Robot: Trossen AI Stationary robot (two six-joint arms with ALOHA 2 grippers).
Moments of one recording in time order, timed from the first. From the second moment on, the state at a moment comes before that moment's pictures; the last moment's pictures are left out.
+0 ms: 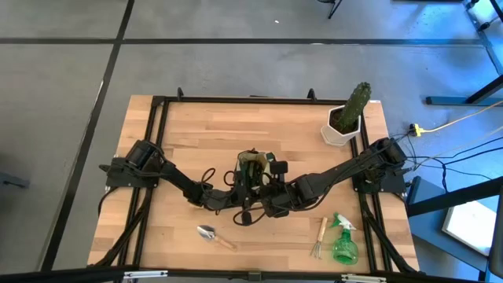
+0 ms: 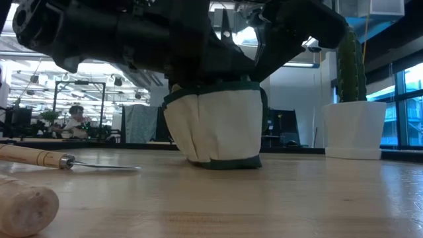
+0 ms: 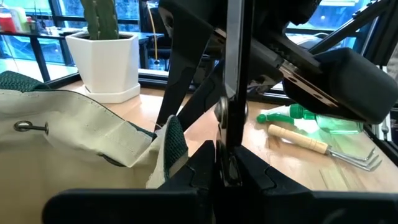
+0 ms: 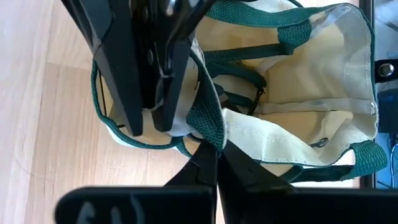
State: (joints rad) left arm -0.40 1.98 0.81 1.07 -0.63 -0.14; right arm 0.41 1.86 1.45 -0.85 0.56 0.15
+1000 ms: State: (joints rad) left arm -0.47 1.94 0.81 0.96 -0.89 -0.02; right arm 0.41 1.86 1.45 -0.89 0.58 0.17
